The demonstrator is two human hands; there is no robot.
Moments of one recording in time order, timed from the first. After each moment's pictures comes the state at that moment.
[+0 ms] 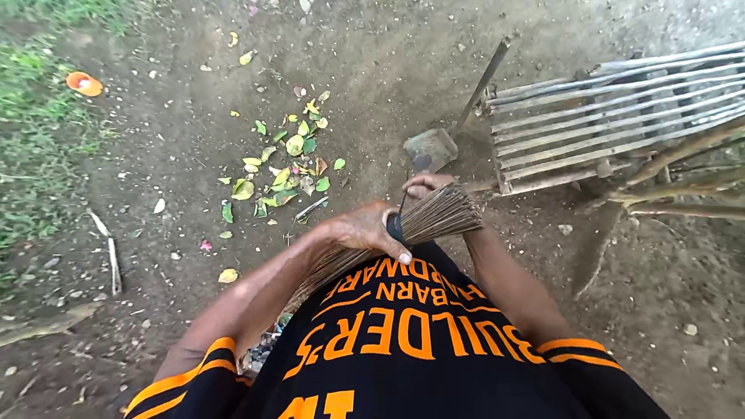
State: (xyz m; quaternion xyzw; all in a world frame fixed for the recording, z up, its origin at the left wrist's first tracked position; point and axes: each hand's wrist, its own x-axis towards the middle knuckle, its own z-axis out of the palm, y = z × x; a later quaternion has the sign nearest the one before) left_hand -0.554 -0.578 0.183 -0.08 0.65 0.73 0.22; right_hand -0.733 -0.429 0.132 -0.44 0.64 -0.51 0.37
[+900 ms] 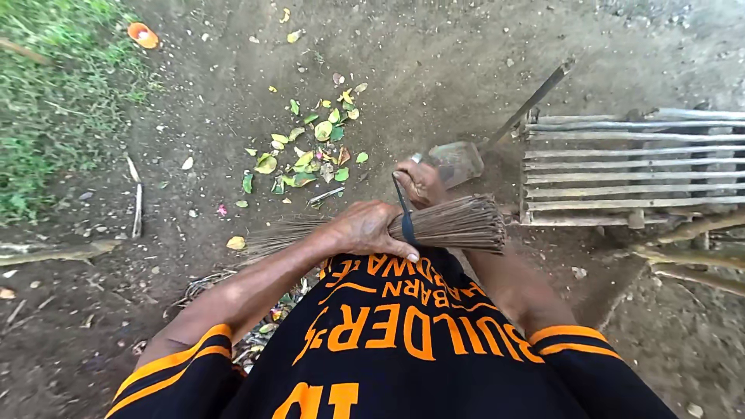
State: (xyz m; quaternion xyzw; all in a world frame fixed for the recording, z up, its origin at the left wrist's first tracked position) left_hand -0.530 -0.593 0.195 -0.15 0.85 0.47 0.17; right_hand -0.718 -0.520 0.085 -0.65 0.62 -0.43 0.11
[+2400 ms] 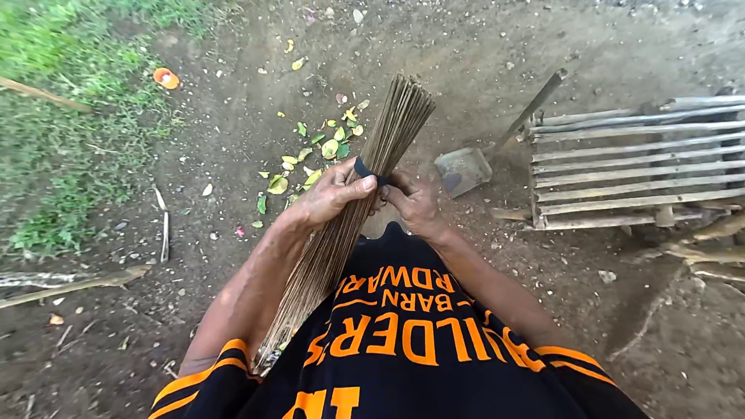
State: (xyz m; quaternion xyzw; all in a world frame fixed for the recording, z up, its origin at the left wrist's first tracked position) left_hand -0.533 -0.669 0.208 -0.24 0.56 0.79 -0.04; right_hand -0.680 -0.531 0.152 -0.41 0.52 -0.64 0.40
